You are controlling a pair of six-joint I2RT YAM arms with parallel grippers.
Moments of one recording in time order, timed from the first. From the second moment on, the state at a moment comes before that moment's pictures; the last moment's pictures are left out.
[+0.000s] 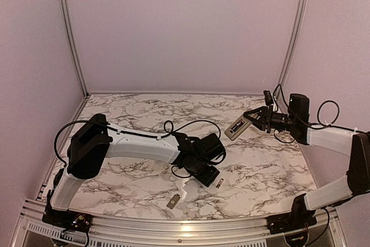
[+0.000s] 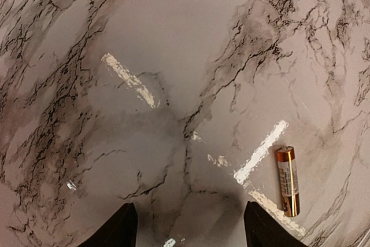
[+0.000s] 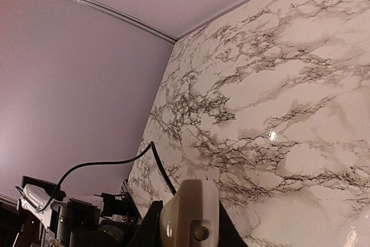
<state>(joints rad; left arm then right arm) -1.19 2.29 1.76 -0.57 -0.08 -0.36 0.09 1.30 0.68 0.26 -0.93 0.76</state>
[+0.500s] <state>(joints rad) -1.28 2.28 1.87 -0.53 -0.11 -0.36 0.07 1.27 0.68 0.23 -0.91 0.74</state>
